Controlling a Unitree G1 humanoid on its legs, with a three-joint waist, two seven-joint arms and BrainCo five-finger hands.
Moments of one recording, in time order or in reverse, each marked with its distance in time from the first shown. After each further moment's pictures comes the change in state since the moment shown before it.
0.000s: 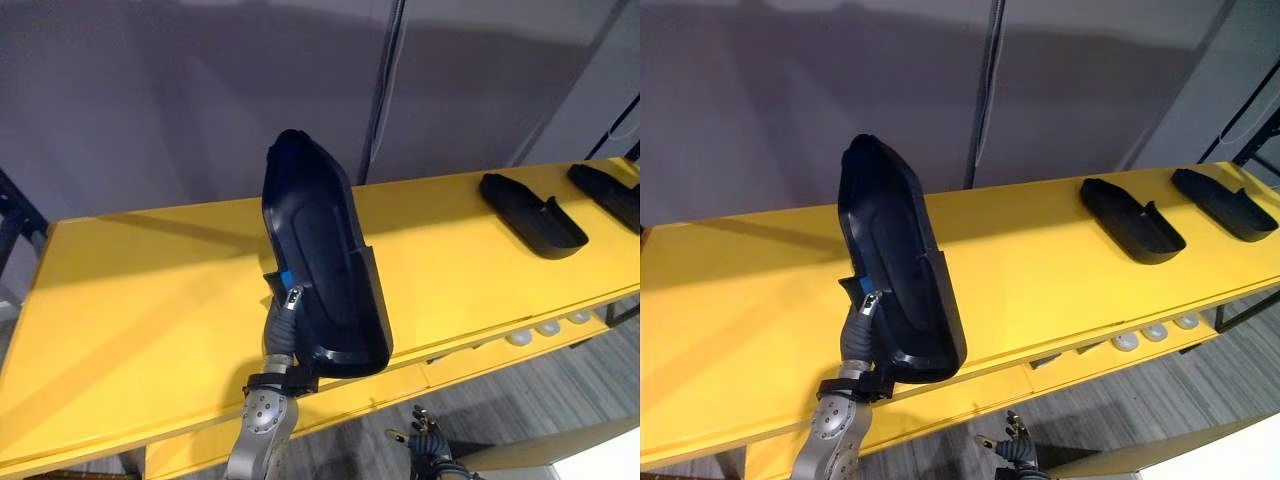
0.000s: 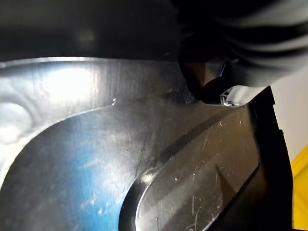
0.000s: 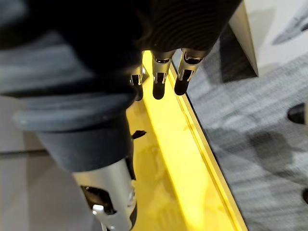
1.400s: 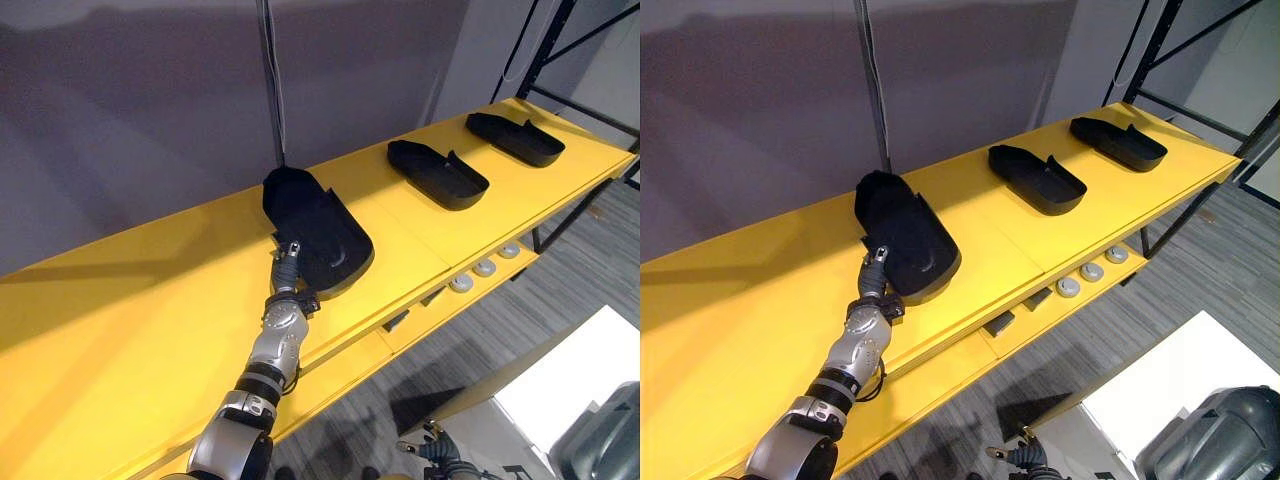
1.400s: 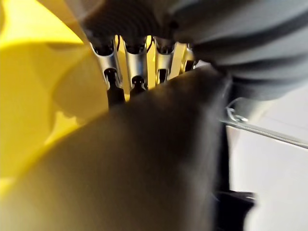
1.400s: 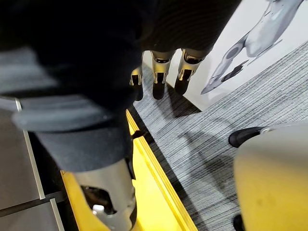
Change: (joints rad) left arm -0.702 0.011 0.207 0.796 -0.236 0.047 0.238; right arm -0.125 -0.100 0.040 0.215 -0.007 0.005 0.001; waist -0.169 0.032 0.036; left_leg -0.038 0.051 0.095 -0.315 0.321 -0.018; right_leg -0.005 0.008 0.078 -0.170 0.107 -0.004
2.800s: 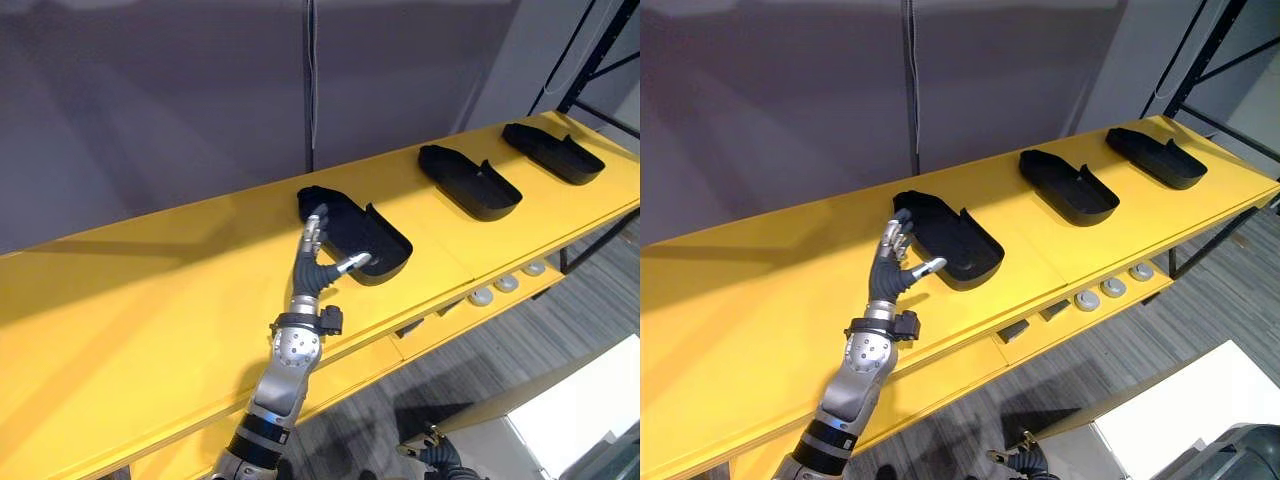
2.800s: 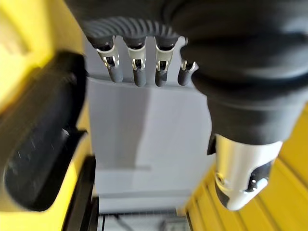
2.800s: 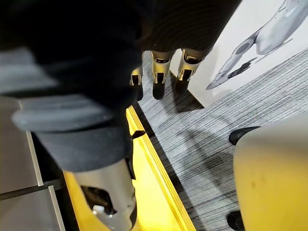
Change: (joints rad) left arm 0.336 -0.011 -0.290 -0.687 0.497 -0.014 -0.164; right arm 0.049 0.006 -0.008 -0.014 0.029 -0.011 0.021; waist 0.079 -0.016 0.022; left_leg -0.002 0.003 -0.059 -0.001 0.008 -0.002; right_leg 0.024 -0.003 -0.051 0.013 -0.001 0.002
